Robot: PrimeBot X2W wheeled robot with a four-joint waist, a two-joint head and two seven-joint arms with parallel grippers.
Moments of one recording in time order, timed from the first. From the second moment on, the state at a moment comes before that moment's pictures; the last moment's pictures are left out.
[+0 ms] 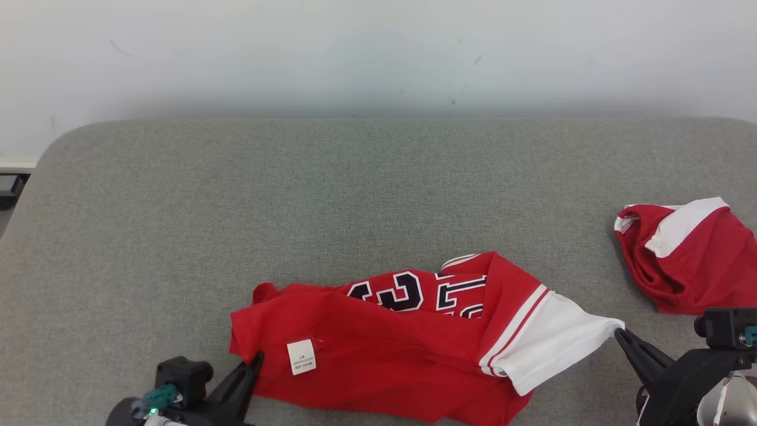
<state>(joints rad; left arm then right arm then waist) -0.17 0.31 -0.55 0.31 -0.44 -0.03 -0.01 0.07 -0.38 0.06 -0.07 0.67 -0.03 0.41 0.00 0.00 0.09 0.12</state>
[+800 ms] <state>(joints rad) -1.14 0.35 -0.32 0.34 -0.79 -0.13 0.27 -1.02 -0.24 0.14 0.17 0.55 -0.05 0.55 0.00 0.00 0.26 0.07</state>
